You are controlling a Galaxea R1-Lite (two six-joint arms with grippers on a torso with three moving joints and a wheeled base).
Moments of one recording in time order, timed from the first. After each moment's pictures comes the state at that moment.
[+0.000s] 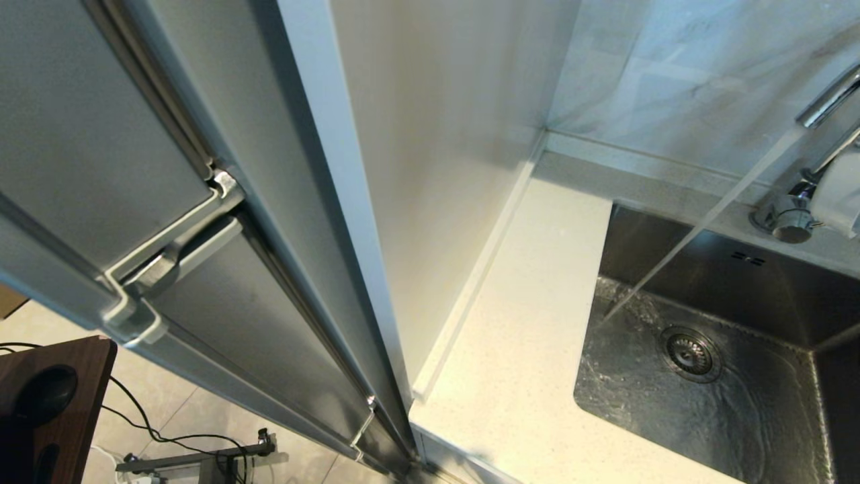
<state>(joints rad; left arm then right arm) 0.00 0.00 0.00 0.00 0.00 0.00 -0.67 1.77 -1.82 0.44 1.00 0.80</state>
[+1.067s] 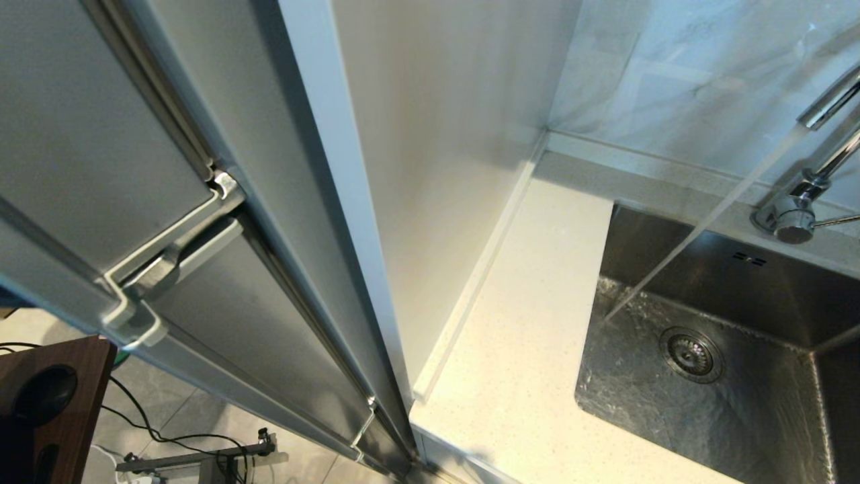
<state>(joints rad) 0.00 0.00 0.00 0.00 0.00 0.00 -0.63 1.81 -1.88 0.53 0.14 0.19</state>
